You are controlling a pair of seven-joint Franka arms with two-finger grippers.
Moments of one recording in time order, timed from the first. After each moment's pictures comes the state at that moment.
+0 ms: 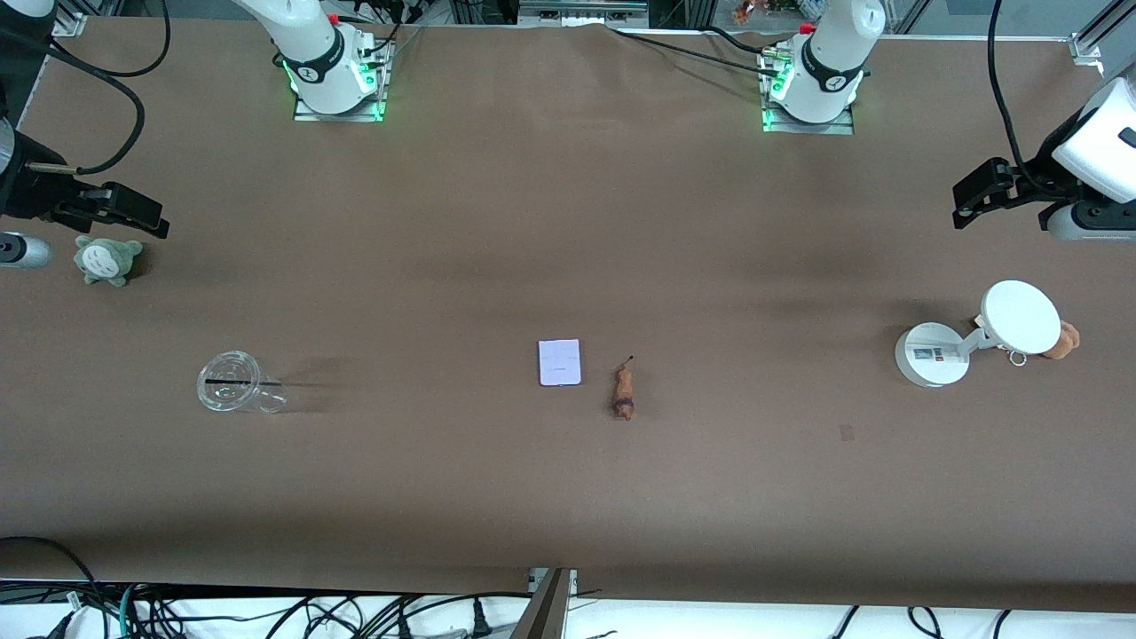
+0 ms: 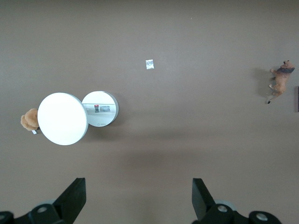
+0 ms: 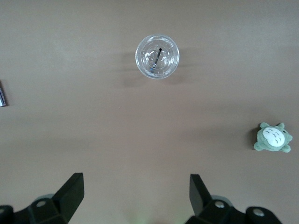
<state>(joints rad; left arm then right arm) -0.05 0.05 -0.02 -1.47 0.05 1.50 -0.06 0.18 0.12 -0.18 -1.45 0.03 1.49 0.08</state>
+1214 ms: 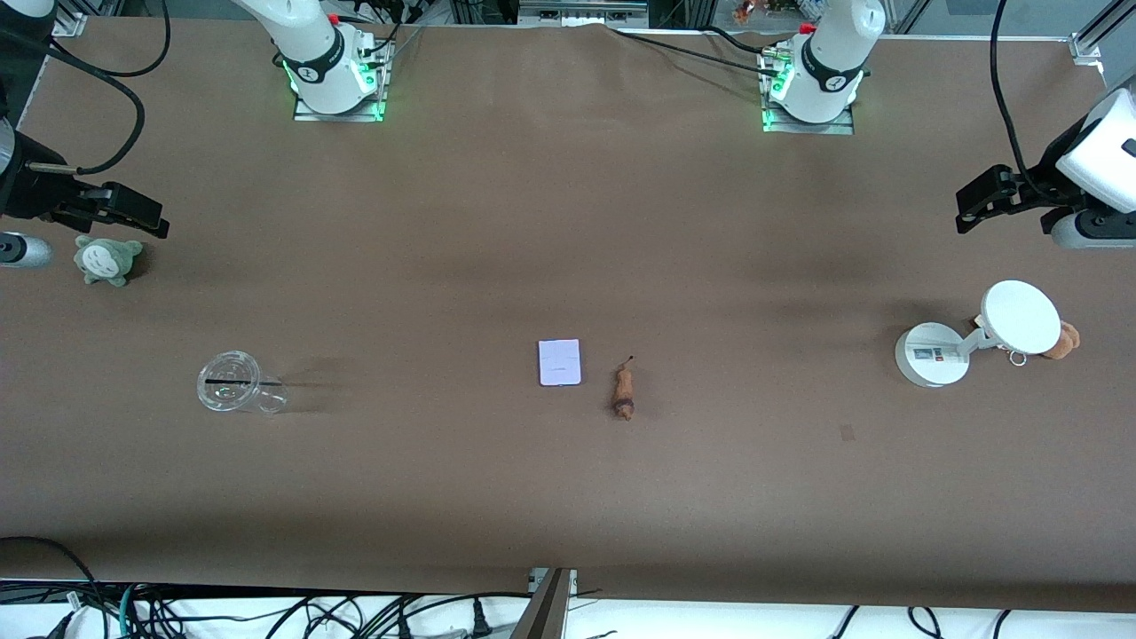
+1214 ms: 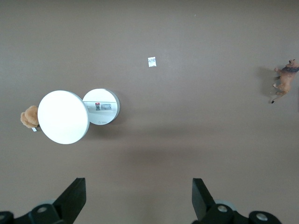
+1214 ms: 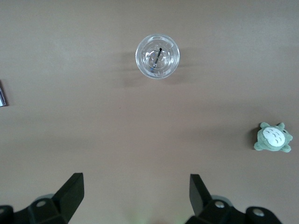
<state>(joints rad) -0.05 0.07 -0.02 -1.47 0.05 1.50 -0.06 0.18 0.12 -0.17 -1.45 0.03 1.49 0.08</state>
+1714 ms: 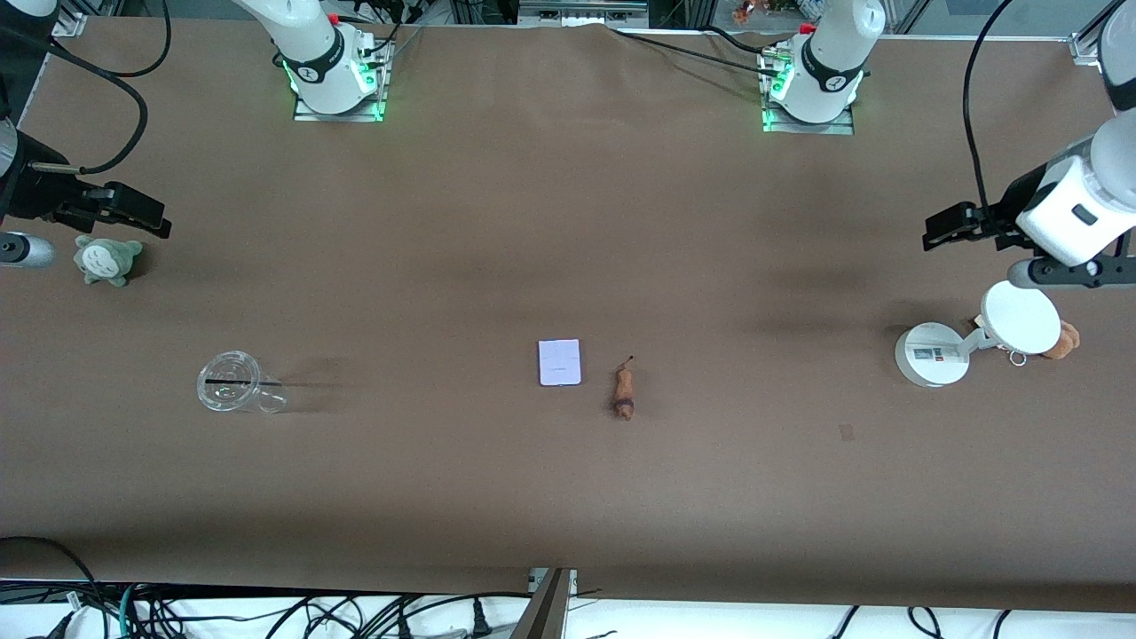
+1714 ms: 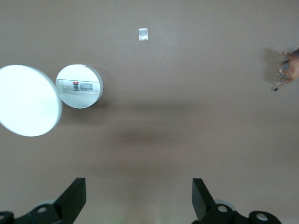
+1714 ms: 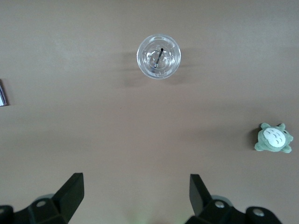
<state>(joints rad) -0.01 0.10 -0.02 -1.62 -0.04 1.58 -0.07 0.18 0.12 -0.17 -1.45 0.03 1.49 0.08</state>
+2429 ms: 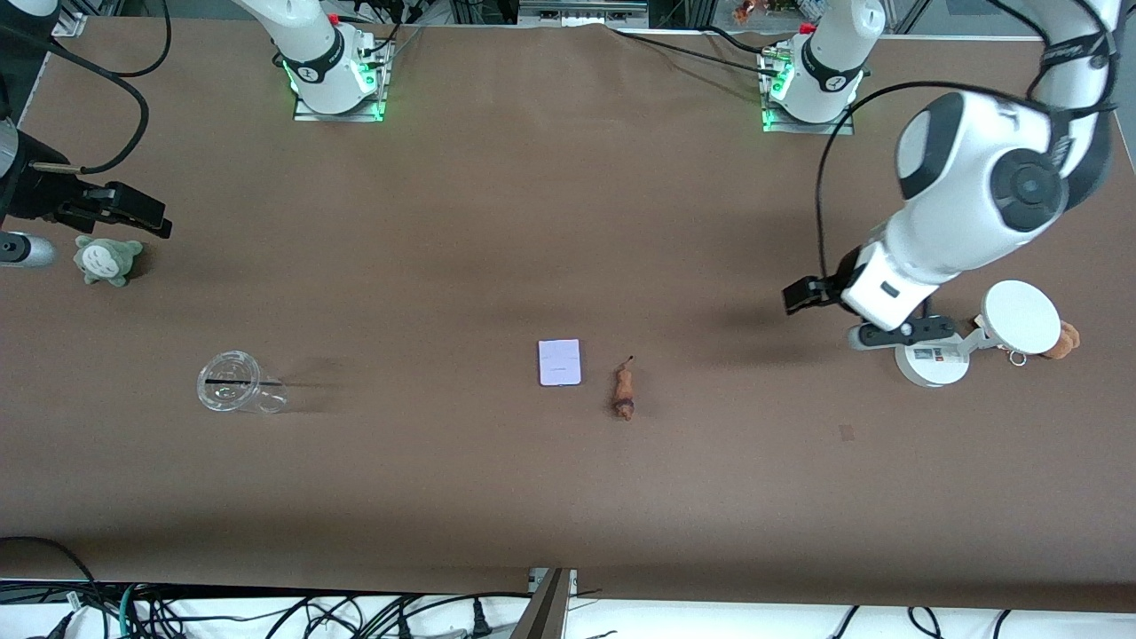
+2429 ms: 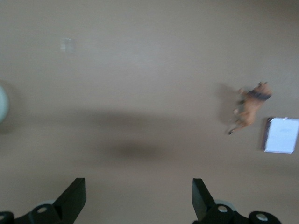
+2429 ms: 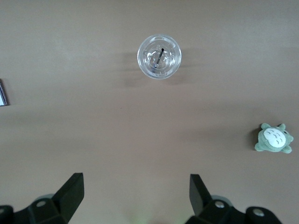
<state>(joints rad) -0.06 0.24 -0.20 -1.78 -0.10 2.02 -0.40 0.18 0.12 -0.17 -1.45 0.03 1.49 0.08</state>
